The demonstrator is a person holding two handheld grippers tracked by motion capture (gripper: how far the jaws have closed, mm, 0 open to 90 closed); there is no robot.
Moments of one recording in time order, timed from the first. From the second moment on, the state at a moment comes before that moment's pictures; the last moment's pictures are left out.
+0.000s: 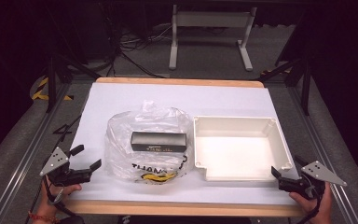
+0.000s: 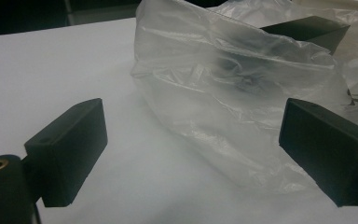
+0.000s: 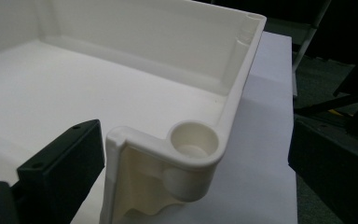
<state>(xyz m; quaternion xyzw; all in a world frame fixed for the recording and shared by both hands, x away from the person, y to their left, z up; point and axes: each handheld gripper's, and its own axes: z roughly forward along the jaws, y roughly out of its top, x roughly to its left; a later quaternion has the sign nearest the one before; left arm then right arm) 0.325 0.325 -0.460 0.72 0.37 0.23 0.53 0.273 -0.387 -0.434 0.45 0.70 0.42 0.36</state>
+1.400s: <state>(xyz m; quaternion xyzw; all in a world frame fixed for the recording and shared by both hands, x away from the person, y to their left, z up) 0.324 0.325 -0.460 0.73 0.37 0.23 0.54 0.268 -0.385 -0.414 0.43 0.70 0.43 0.37</state>
